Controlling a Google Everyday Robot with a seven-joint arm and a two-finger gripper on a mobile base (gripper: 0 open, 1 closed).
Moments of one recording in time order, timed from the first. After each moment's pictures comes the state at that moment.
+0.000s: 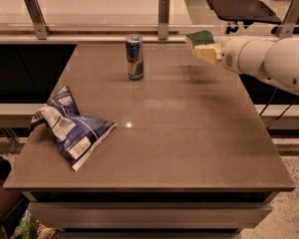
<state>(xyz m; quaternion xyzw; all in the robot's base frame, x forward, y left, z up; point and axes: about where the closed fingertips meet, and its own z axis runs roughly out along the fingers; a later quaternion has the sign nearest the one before) 0.712 -0.186 0.927 -0.21 0.76 0.09 0.60</state>
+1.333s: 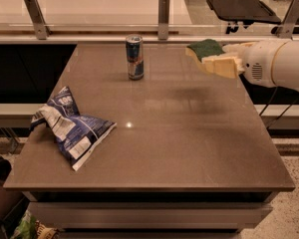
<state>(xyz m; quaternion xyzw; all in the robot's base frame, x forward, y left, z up) 0.594 -0.177 0.961 -0.27 0.77 0.12 0.56</state>
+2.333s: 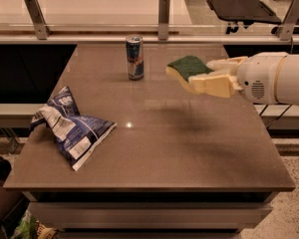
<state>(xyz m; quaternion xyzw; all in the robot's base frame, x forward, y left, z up) 0.531 -0.134 0.954 -0.33 0.76 0.19 0.53</state>
